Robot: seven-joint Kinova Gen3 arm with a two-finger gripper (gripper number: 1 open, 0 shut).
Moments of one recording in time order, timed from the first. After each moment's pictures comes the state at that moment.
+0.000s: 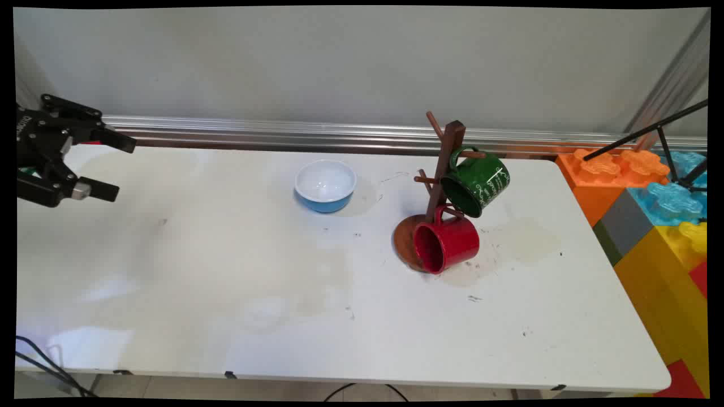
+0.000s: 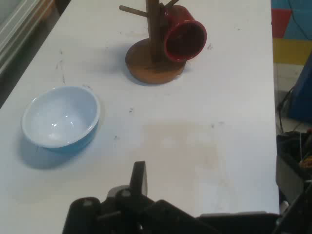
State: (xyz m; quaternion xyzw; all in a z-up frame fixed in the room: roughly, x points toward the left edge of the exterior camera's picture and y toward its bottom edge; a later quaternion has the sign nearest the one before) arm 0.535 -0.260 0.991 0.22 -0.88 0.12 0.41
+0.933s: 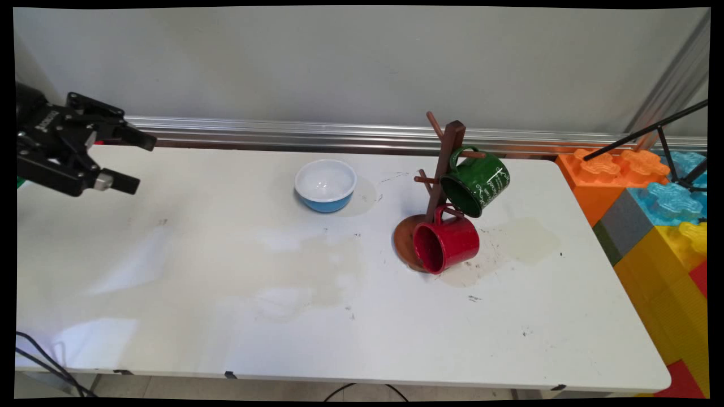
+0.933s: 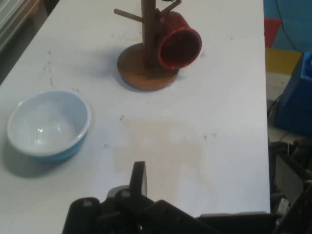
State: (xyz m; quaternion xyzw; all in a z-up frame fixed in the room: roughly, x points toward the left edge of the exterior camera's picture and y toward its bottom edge) arm 0.523 -0.287 0.990 0.24 -0.87 0.09 0.42
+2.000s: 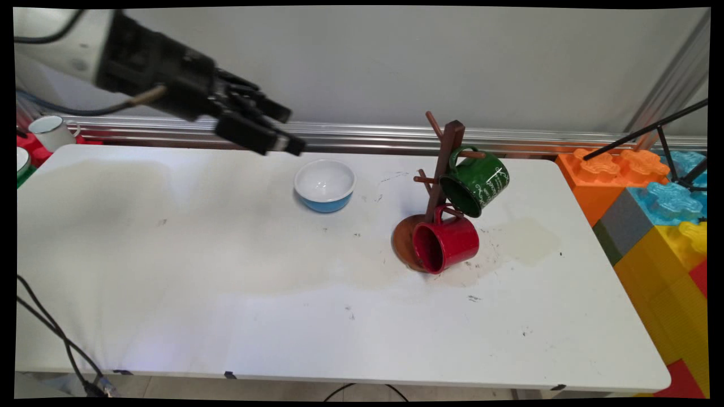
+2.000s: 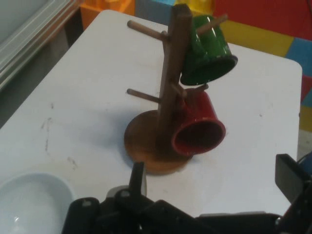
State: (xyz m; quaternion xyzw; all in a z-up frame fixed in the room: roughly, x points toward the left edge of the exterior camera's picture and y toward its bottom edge) arm 0.348 -0.369 1.005 0.31 -0.85 0.11 0.42
